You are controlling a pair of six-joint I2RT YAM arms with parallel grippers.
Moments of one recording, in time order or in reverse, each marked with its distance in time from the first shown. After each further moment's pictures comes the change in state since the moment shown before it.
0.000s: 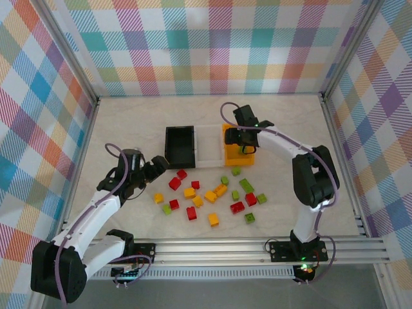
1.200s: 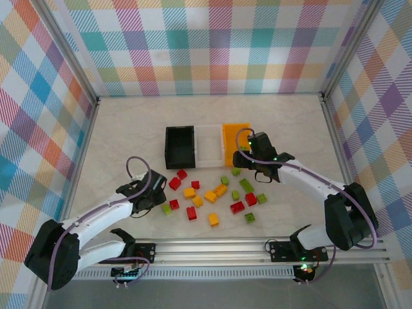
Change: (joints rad) left arm -0.264 0.093 -0.127 -0.196 -0.388 -0.077; right arm 0.050 -0.438 -0.519 0.174 -0.014 0.056
